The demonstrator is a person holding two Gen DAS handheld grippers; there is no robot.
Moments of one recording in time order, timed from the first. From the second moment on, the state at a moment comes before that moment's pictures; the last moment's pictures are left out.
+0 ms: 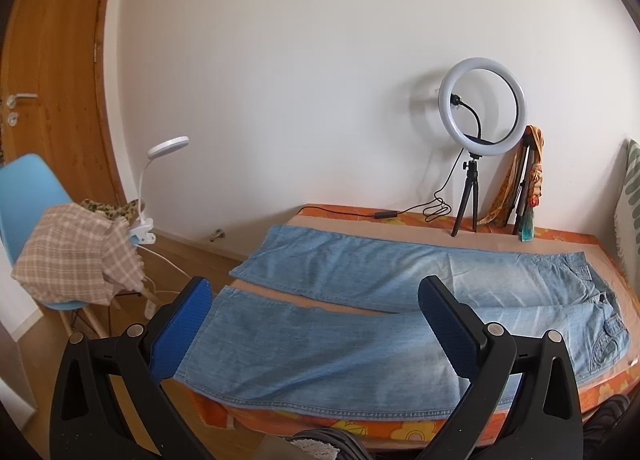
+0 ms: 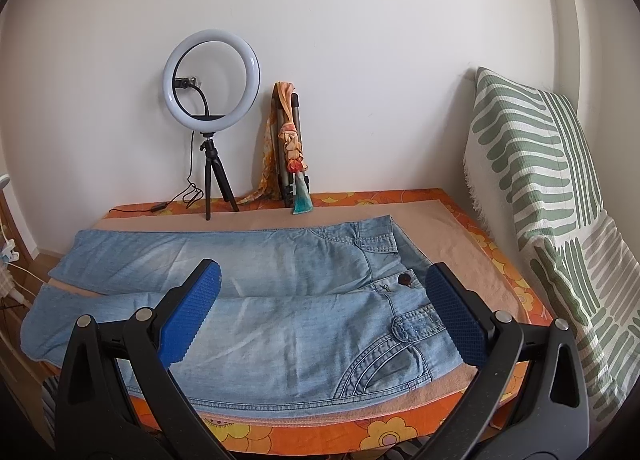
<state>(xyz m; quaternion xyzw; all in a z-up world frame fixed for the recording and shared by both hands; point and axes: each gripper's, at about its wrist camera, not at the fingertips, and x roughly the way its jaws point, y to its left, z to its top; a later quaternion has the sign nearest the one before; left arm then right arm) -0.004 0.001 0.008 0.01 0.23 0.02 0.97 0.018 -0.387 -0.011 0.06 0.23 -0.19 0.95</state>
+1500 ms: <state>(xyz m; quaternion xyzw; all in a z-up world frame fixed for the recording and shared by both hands) -0.003 -0.005 0.006 0.02 0.23 0.02 0.97 0.021 -0.386 -0.024 0.07 0.23 -0.19 0.95</state>
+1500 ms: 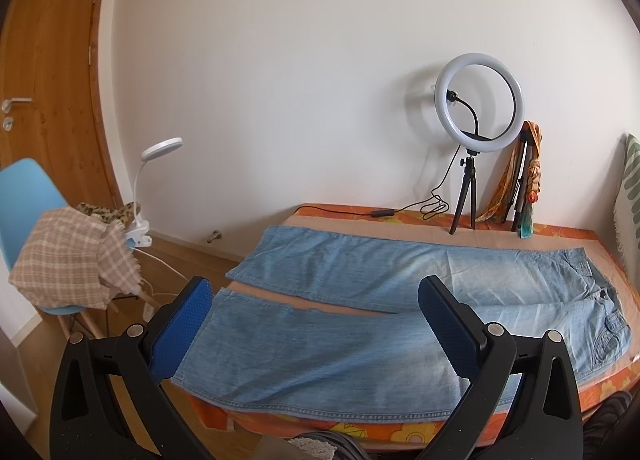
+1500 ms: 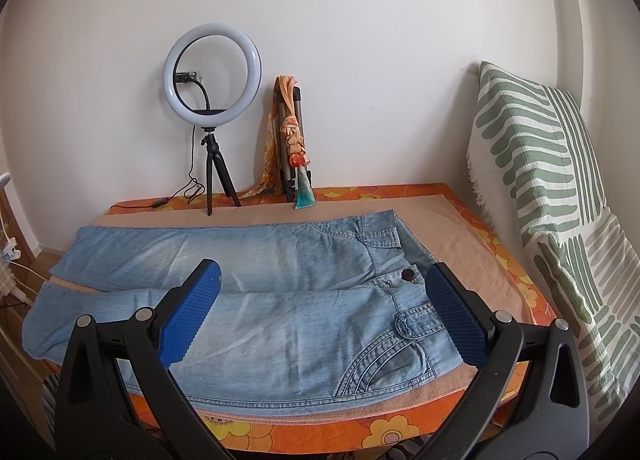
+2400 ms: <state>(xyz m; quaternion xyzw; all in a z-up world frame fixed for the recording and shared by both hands) 0.006 0.025 -0.019 0.02 0.25 0.04 0.97 0.040 -0.375 -0.045 0.06 0.26 -0.11 0.96</state>
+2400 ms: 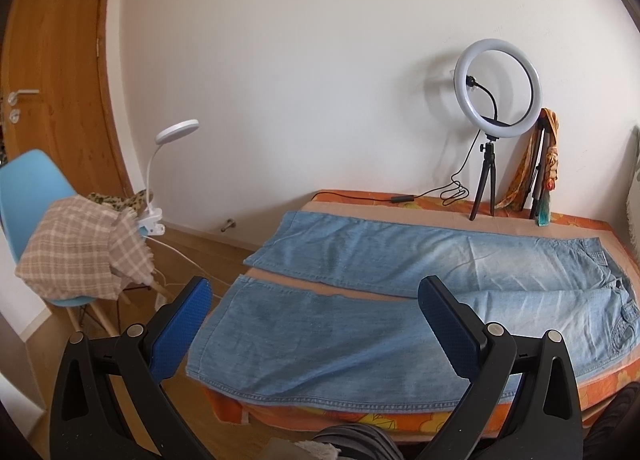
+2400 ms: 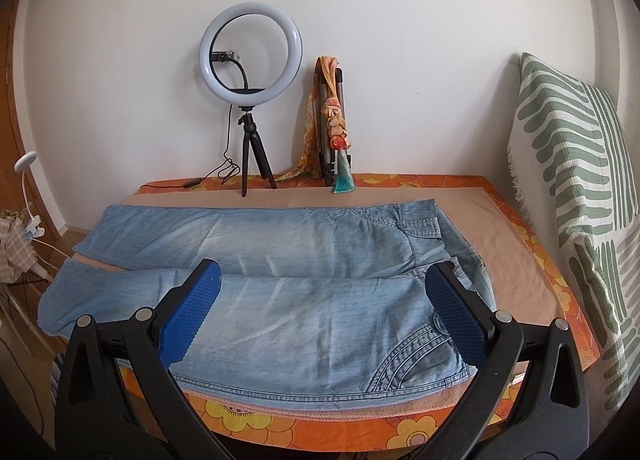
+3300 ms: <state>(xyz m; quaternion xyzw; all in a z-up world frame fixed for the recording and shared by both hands) 0.035 0.171 -0.154 -0.10 0.40 0.07 0.91 0.104 -0.254 -0.189 -0.16 0.43 0.19 0.87</state>
